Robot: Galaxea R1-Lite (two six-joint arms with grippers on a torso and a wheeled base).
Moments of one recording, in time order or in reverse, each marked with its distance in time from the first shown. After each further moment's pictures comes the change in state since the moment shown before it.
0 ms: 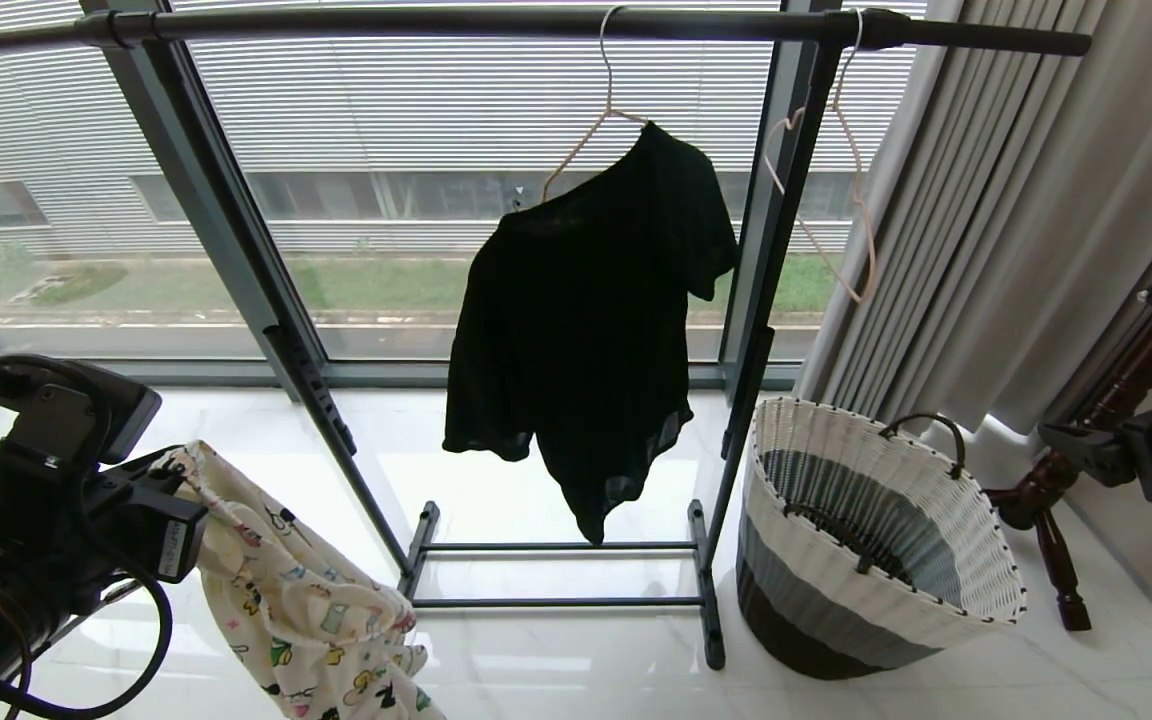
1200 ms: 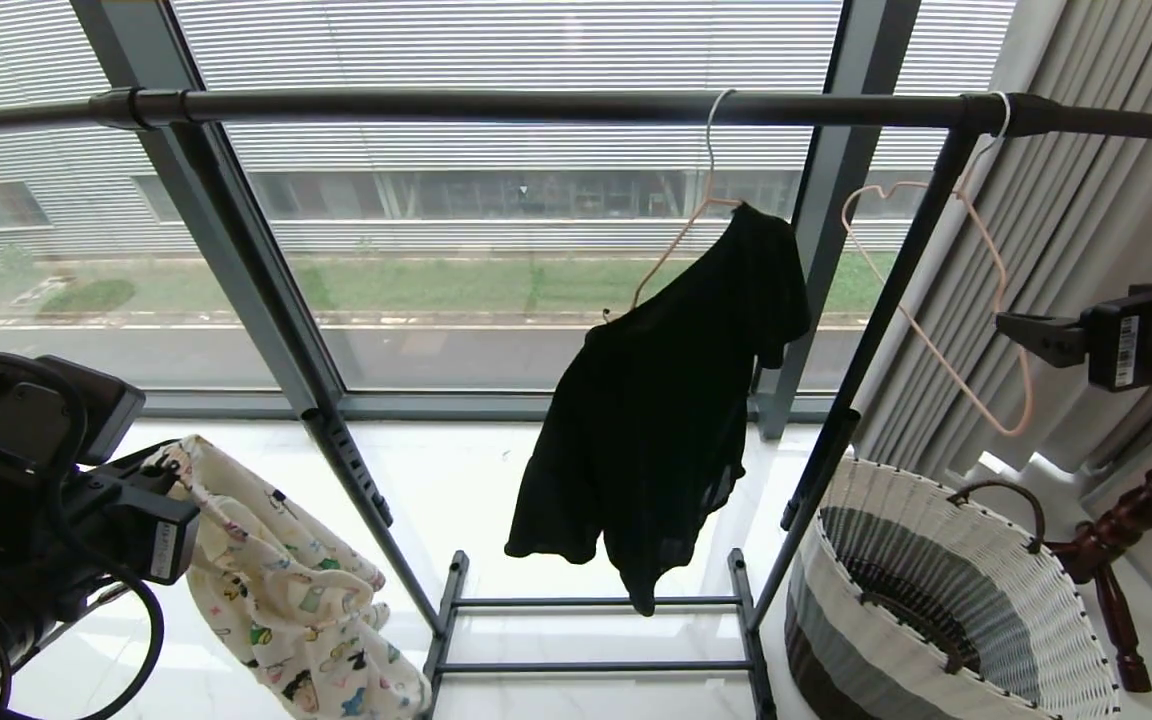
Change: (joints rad) left arm -0.013 -0.042 0.007 -0.001 -0.009 -0.006; right arm -0.119 0.101 -0.063 -0.270 0.222 0.085
